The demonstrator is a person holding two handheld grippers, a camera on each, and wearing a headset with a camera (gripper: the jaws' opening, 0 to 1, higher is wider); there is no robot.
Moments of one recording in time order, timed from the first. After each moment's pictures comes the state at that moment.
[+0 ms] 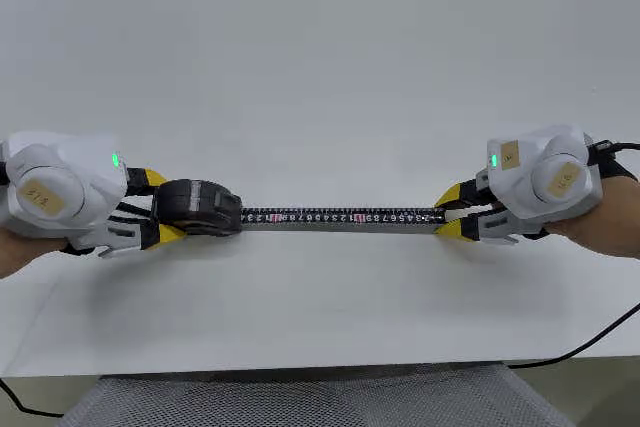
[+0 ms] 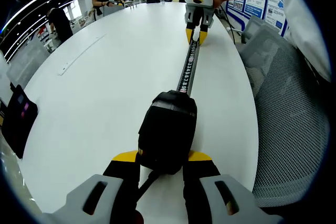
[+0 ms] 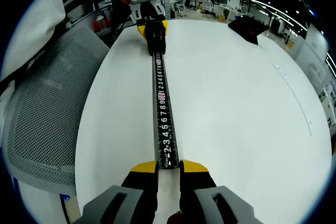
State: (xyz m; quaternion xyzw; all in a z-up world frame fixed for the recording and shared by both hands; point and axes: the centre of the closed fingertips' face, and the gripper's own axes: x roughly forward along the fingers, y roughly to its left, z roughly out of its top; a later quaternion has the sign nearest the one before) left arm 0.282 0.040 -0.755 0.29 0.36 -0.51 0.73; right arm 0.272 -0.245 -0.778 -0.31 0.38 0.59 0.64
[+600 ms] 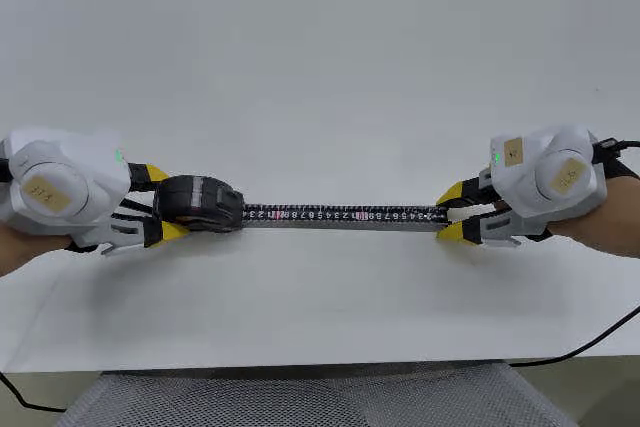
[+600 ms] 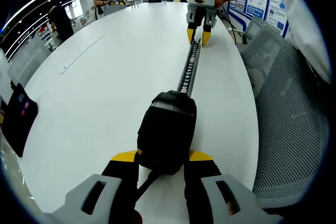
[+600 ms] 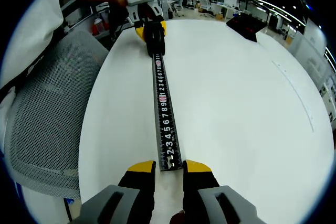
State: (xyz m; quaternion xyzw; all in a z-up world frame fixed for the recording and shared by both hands) left arm 0.283 0.040 -0.755 0.29 0.37 -0.50 0.73; right arm 0.269 -0.241 -0.777 -0.30 0.39 0.59 0.64
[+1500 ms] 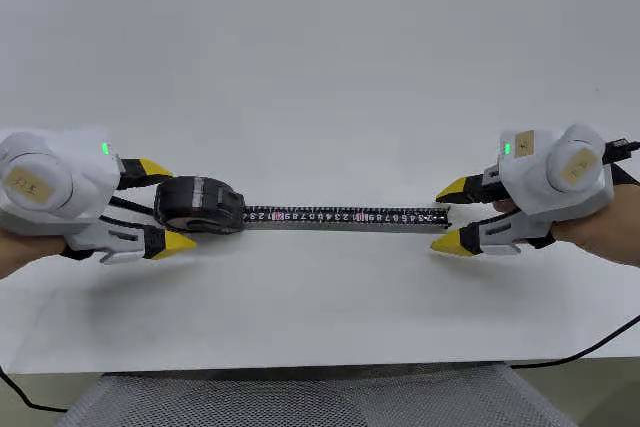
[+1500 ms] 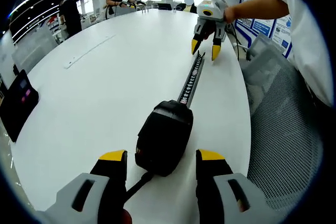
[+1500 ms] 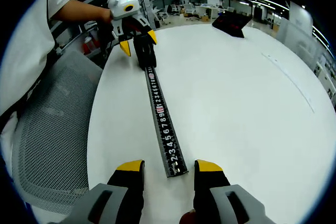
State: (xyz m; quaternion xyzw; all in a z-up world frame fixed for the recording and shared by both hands) left arm 0.279 0.037 -0.745 0.22 0.37 -0.49 0.75; right arm 0.266 -0.233 -0.766 -0.22 0.41 0.57 0.68
